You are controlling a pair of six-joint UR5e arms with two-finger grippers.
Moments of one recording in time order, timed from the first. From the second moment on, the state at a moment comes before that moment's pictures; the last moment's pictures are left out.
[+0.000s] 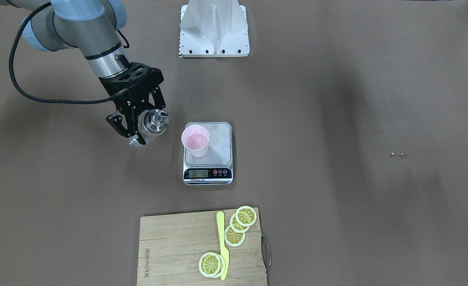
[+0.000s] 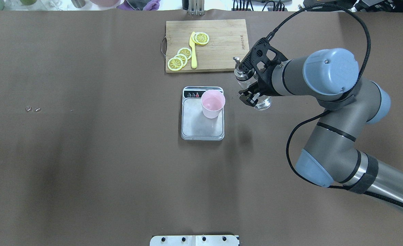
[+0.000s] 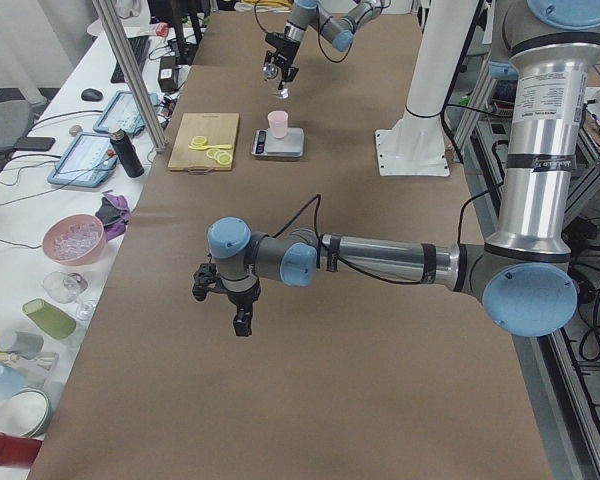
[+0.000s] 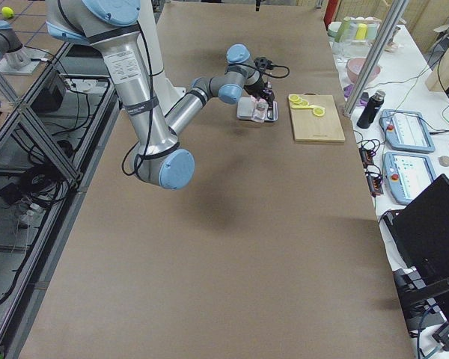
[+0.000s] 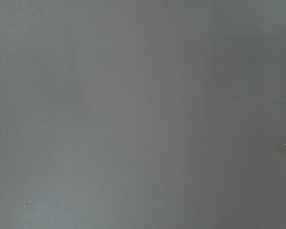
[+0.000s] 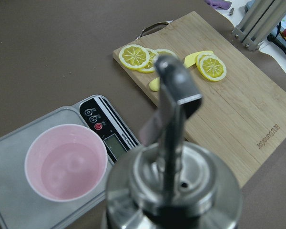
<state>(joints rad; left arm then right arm) -1.41 -1.59 -1.59 -1.67 -2.29 -0.16 0.66 -1.13 1.87 -1.21 1.71 0.25</state>
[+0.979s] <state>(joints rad) -1.41 -1.58 -1.59 -1.67 -2.29 -0.16 0.64 -1.08 1.88 -1.44 1.65 0.13</state>
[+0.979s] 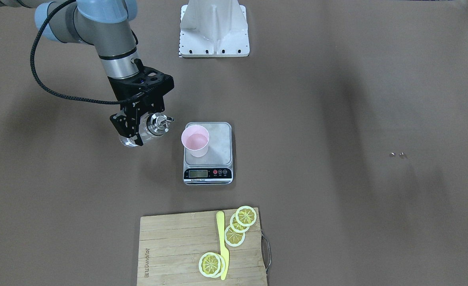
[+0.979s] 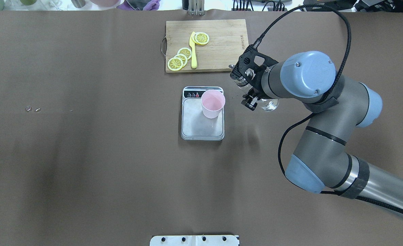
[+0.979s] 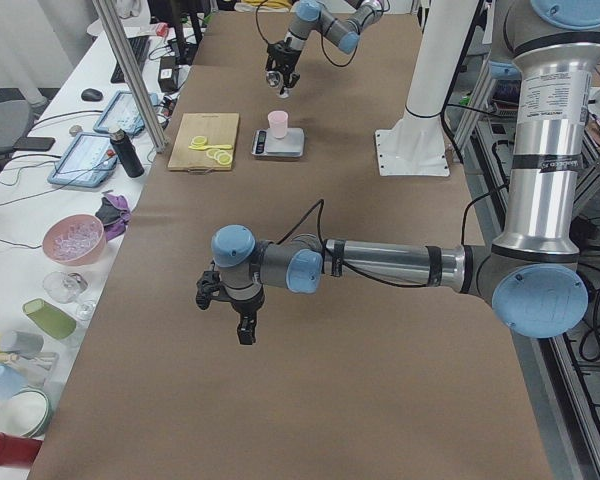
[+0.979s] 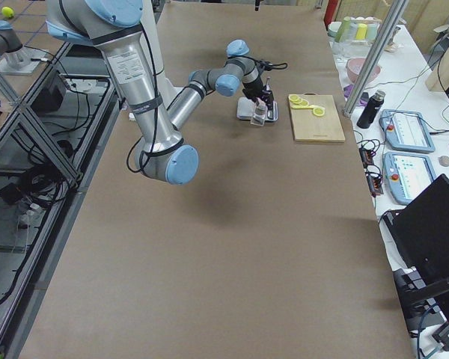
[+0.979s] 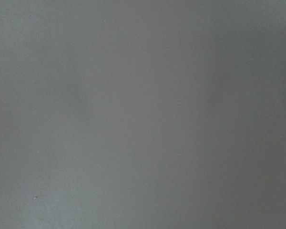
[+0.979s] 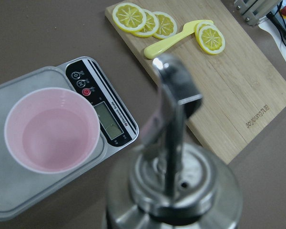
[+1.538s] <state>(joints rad) -1.41 -1.58 -1.59 -1.67 -2.29 -0.16 0.63 -1.07 1.89 -1.55 1.65 0.03</state>
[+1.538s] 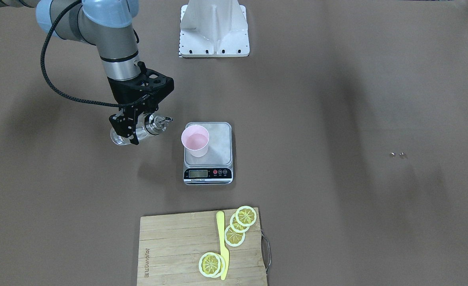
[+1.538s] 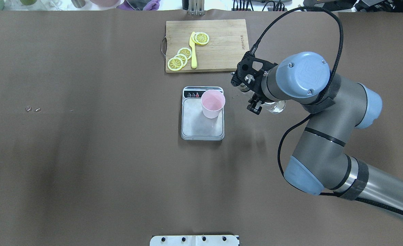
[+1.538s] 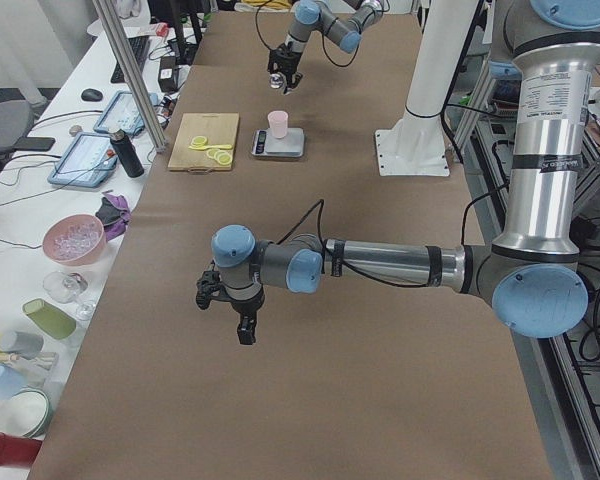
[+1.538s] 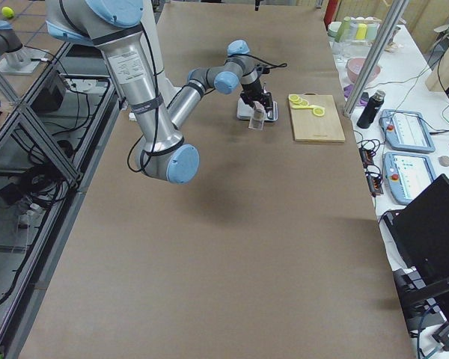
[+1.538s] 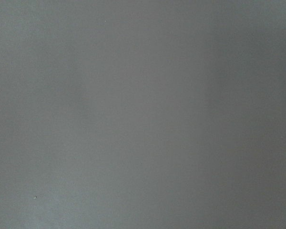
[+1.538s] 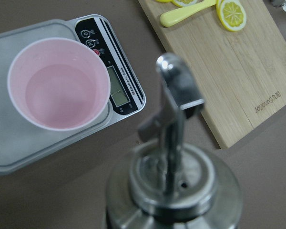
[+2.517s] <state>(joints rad) -1.41 -1.58 -1.59 -1.67 -2.29 -0.13 0.58 -0.96 1.89 -1.84 1.59 0.02</state>
